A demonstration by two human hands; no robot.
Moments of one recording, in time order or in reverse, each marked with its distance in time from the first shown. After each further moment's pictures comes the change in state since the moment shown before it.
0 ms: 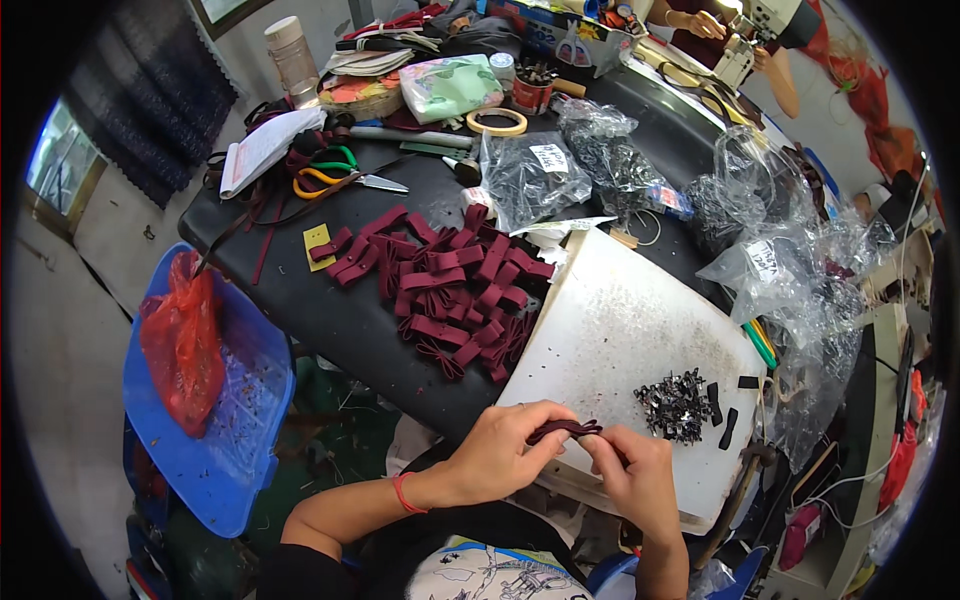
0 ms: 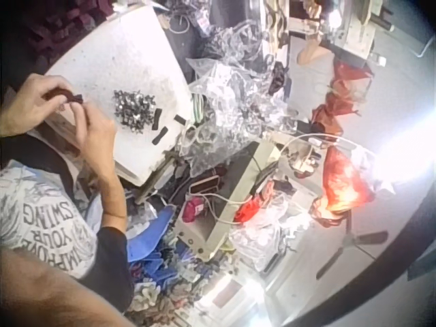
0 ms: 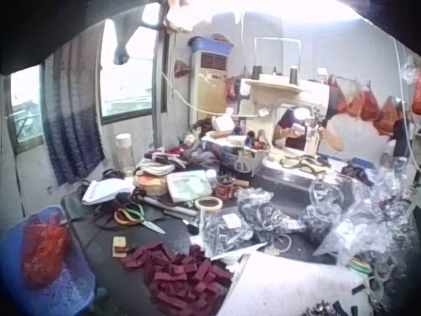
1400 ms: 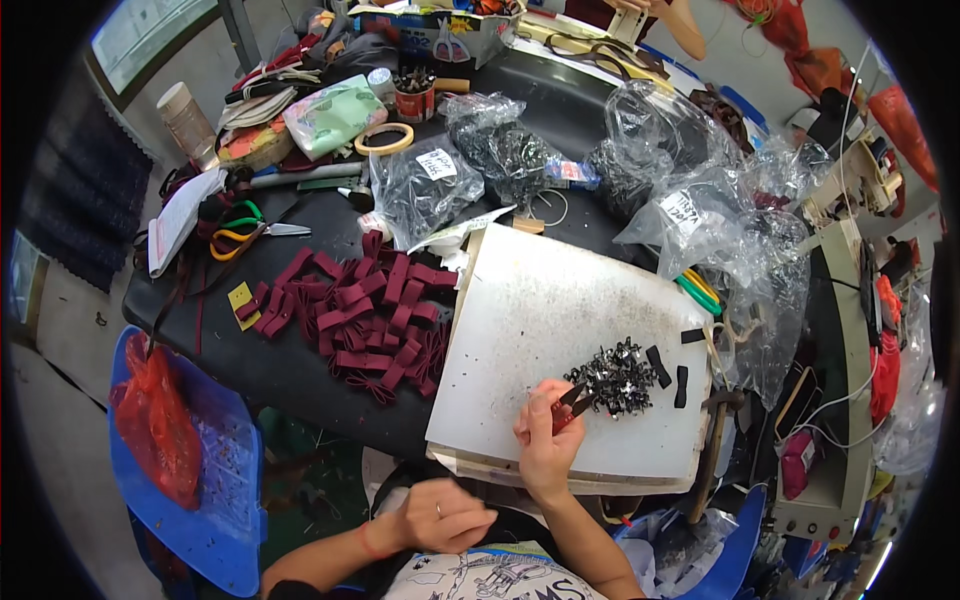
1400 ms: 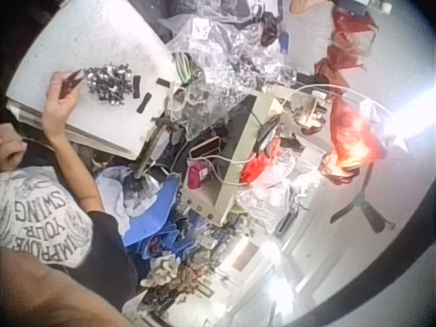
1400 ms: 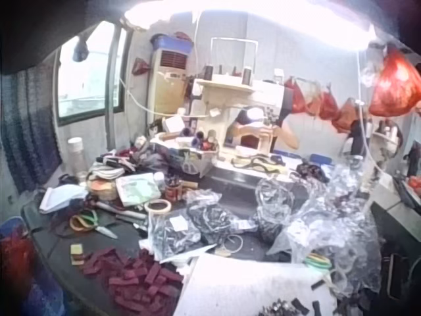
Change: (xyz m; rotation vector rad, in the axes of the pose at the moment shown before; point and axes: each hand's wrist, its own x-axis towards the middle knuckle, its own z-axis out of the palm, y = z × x) left_hand -0.053 -0.059 0.016 0.330 0.050 0.839; right_hand 0.025 0.021 0.077 1.000 0.616 -0.076
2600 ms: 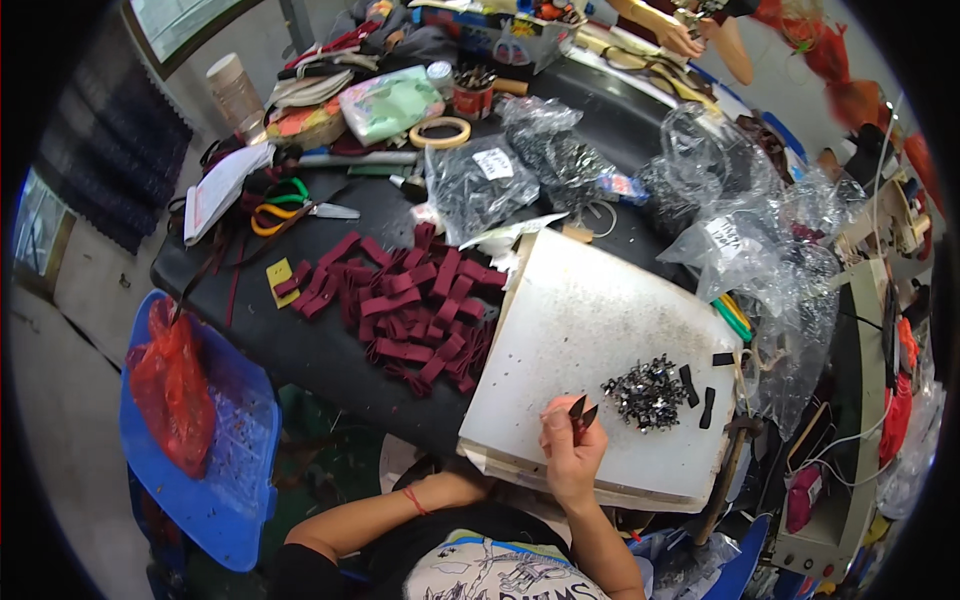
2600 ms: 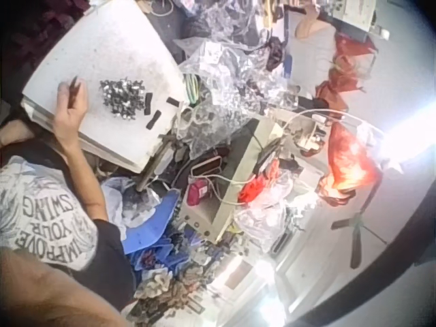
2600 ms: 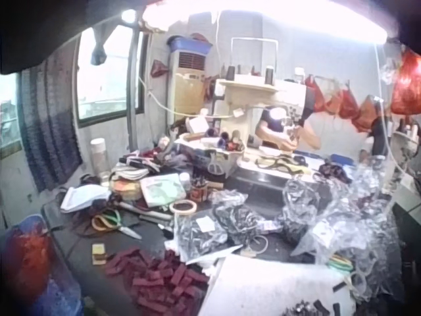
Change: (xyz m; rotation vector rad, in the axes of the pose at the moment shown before) left_hand -0.070 -0.079 0.061 0.154 -0.332 -0.365; right_hand -0.002 -0.001 -0.008 -0.288 -0.188 -0.020
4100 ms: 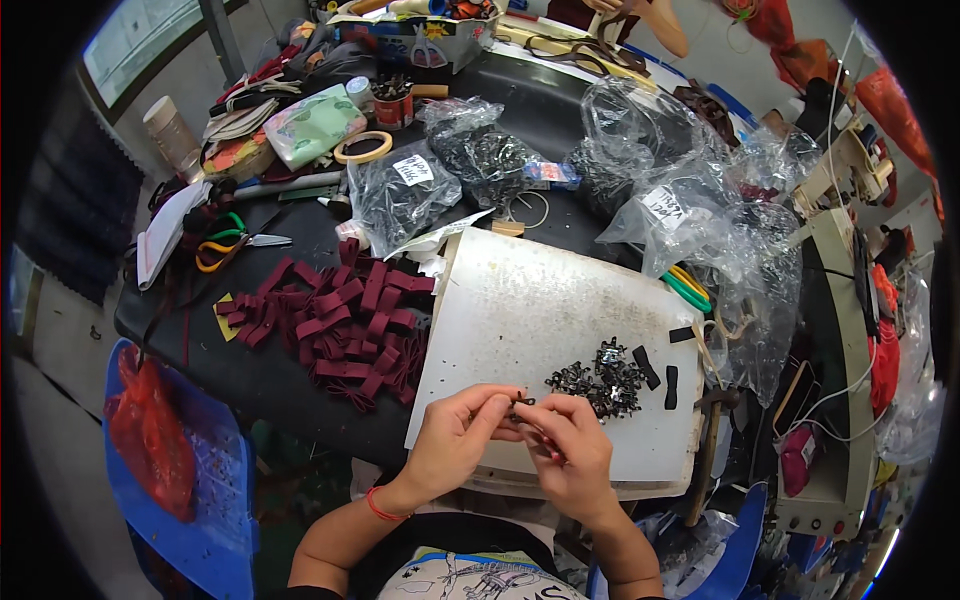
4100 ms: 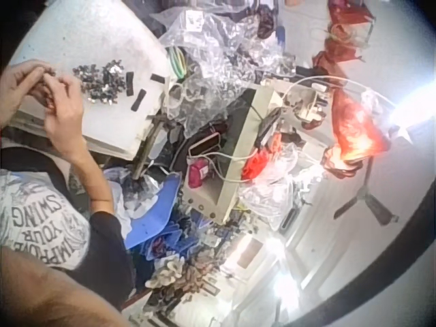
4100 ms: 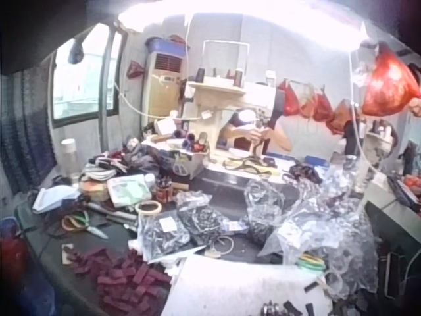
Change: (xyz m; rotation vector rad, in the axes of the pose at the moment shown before) left_hand 0.122 0.097 -0.111 -1.107 0.117 -0.475; right_hand 0.010 -0.055 -0.046 -0.530 -0.127 -0.281
